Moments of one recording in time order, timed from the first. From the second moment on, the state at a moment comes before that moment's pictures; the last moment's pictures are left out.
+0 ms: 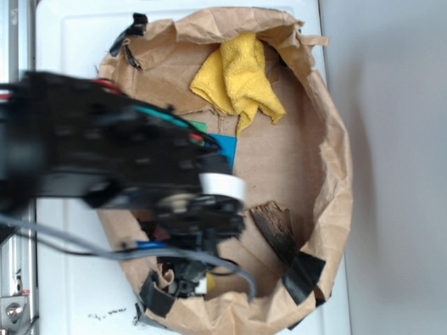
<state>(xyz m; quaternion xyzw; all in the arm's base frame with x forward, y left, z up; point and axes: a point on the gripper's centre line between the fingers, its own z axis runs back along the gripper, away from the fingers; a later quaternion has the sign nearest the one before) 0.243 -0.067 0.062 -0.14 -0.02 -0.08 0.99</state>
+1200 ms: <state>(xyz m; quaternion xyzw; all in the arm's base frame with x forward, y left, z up) 0.232 -0.071 0.038 -0.07 -0.05 -0.28 0.96</state>
